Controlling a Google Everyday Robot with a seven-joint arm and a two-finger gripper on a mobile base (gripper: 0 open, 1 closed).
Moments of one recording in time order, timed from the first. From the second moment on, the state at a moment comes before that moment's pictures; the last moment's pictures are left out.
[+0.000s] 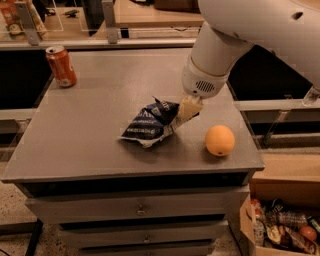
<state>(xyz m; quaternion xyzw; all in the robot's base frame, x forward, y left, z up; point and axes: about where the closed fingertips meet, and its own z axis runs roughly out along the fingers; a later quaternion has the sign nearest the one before) 0.531 -0.068 0.880 -0.65 0.74 0.03 0.15</state>
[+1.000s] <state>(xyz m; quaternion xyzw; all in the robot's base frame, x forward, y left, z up) 0.576 -0.057 0.957 -0.65 0.72 0.01 0.23</state>
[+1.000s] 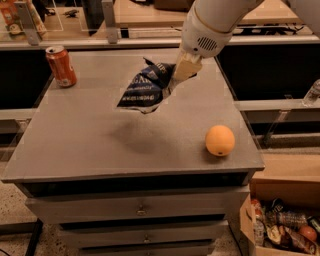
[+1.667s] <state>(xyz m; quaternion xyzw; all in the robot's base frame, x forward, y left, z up) 0.625 0.001 0.970 -0.66 0.69 0.04 0.29</state>
